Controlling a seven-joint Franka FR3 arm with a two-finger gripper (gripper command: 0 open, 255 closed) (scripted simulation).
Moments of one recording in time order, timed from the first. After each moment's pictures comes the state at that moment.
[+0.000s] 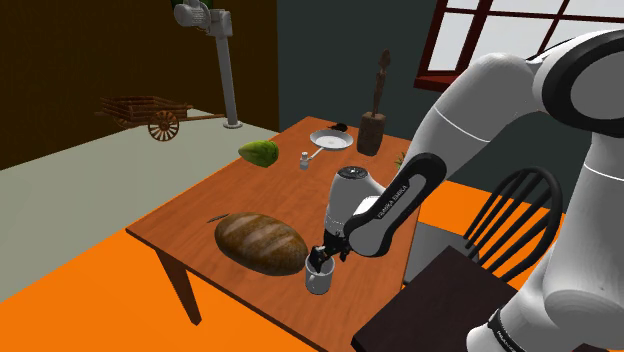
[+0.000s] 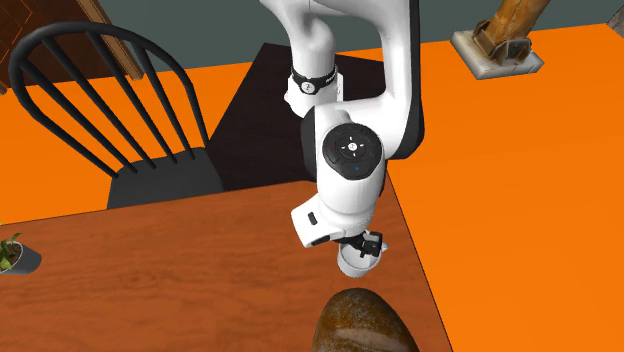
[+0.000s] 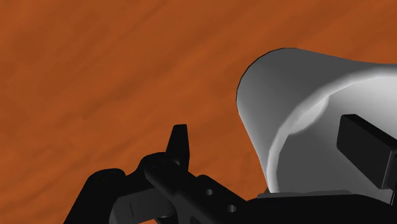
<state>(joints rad) 0.08 0.24 0.27 -2.56 -0.04 2.84 0.52</state>
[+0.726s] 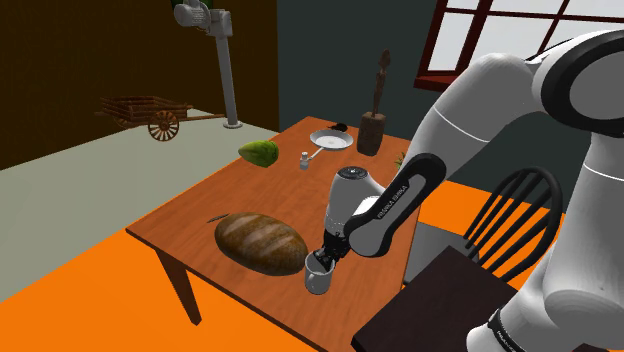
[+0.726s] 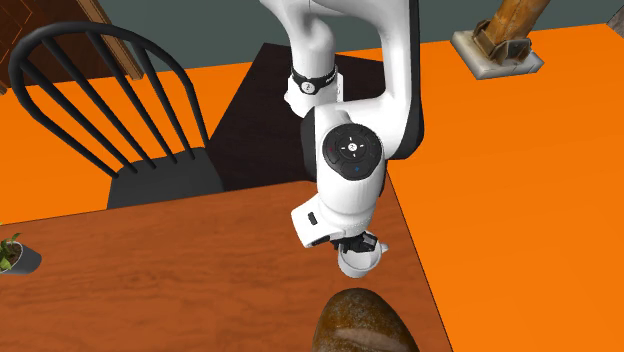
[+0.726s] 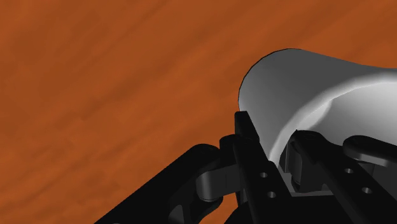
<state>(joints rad) 0.08 0.25 0.27 -2.56 -0.04 2.84 0.52</state>
